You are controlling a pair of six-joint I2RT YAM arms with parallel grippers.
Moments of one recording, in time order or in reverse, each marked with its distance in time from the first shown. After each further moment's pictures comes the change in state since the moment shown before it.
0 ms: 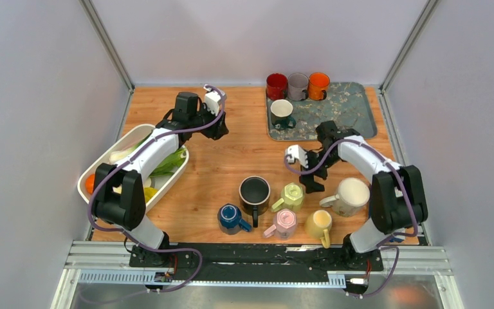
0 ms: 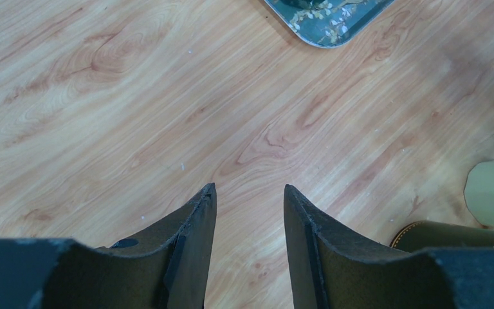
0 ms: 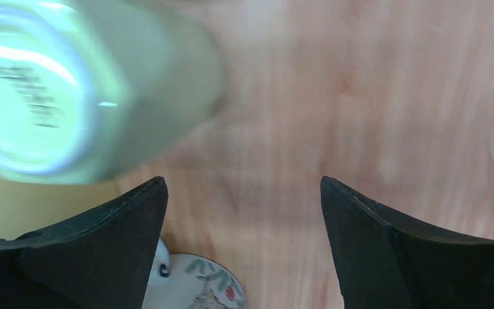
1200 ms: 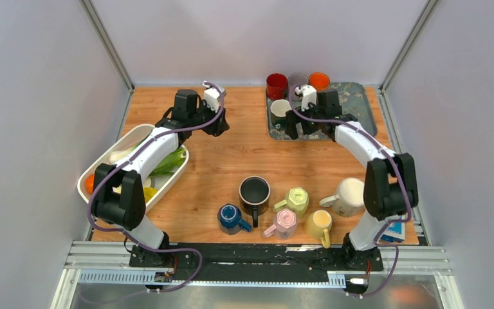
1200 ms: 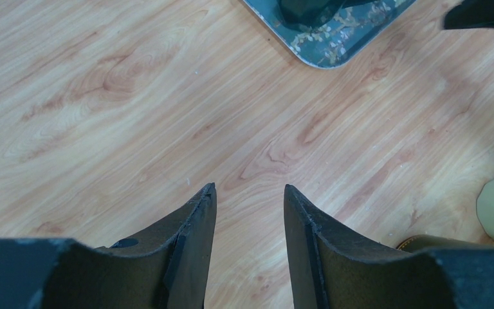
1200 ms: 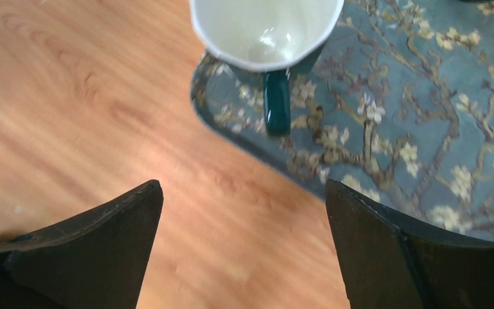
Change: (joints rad) left arm 0.000 0.001 0.024 0.032 -0.001 -0.018; right arm -0.056 0.224 0.272 0.715 0.237 1.129
